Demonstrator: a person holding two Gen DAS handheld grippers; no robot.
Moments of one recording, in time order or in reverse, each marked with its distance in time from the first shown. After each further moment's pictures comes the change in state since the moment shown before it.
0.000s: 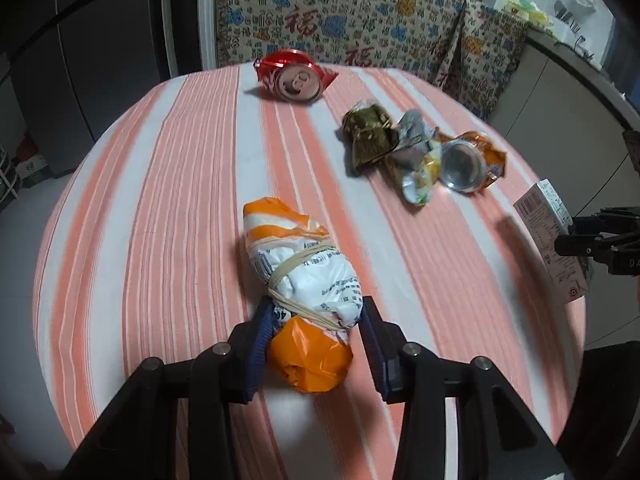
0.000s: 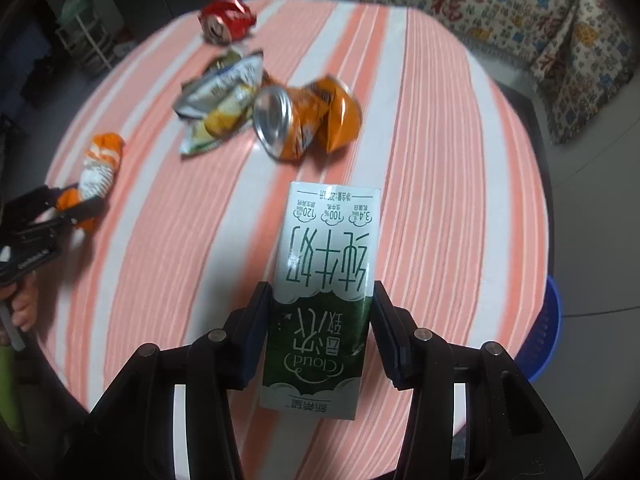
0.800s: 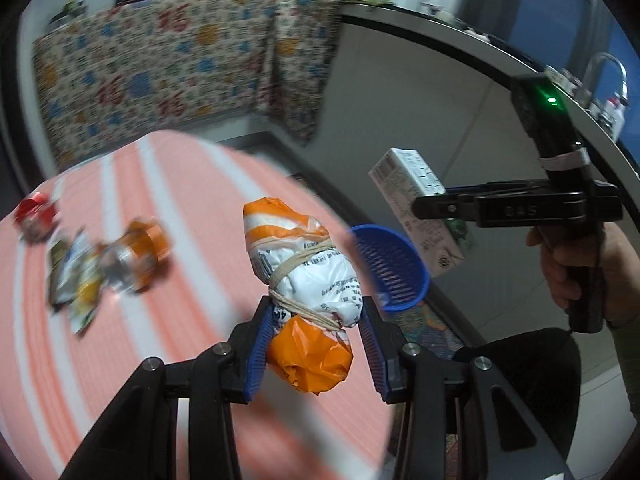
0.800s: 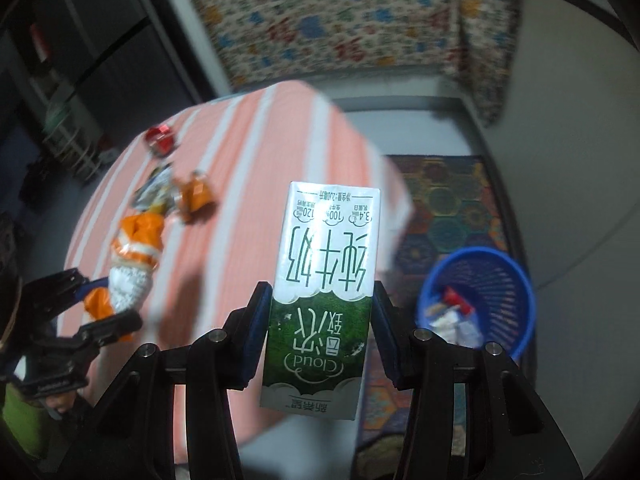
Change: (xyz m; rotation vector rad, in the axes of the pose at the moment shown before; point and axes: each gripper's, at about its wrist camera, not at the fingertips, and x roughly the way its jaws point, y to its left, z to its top) left arm -0.013 -0.280 0.042 0.356 -0.044 -0.347; right arm -0.100 -0.170 -0.079 0.293 -0.229 -0.032
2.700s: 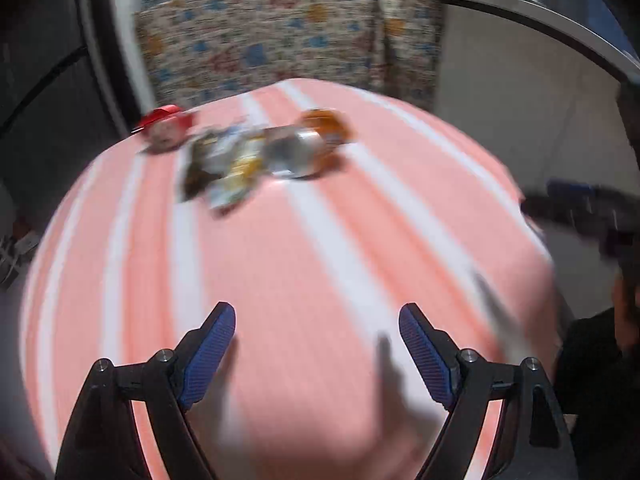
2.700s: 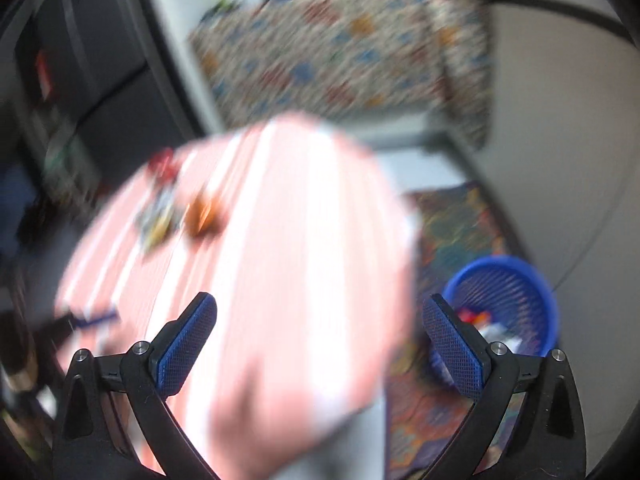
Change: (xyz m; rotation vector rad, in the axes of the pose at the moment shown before) left arm -0.028 0.098 -0.116 -0.127 0.024 0.441; right arm 0.054 0.100 -0.067 -0.057 -0.161 0.034
